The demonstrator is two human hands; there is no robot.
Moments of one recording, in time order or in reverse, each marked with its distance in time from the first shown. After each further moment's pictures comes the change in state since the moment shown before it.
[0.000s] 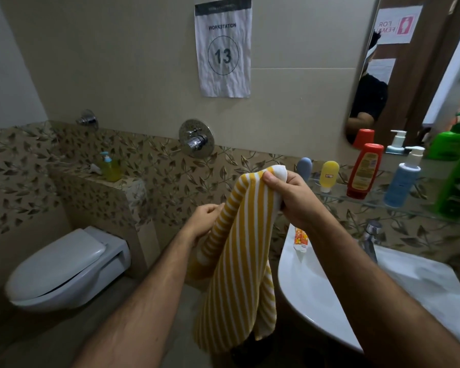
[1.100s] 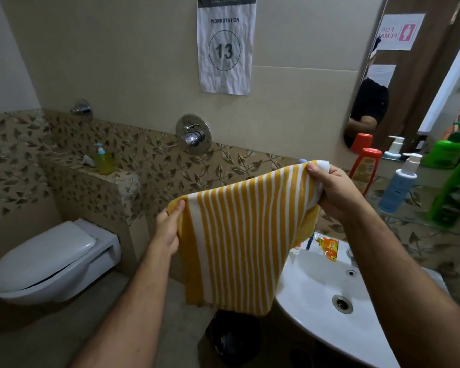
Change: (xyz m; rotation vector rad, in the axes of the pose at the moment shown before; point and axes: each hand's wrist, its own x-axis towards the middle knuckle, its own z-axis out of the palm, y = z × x) left_hand 0.005 -0.047 -0.027 -0.722 0.353 -0.024; right_hand 0.003 -0.015 -0.085 -0.007 0.221 0.098
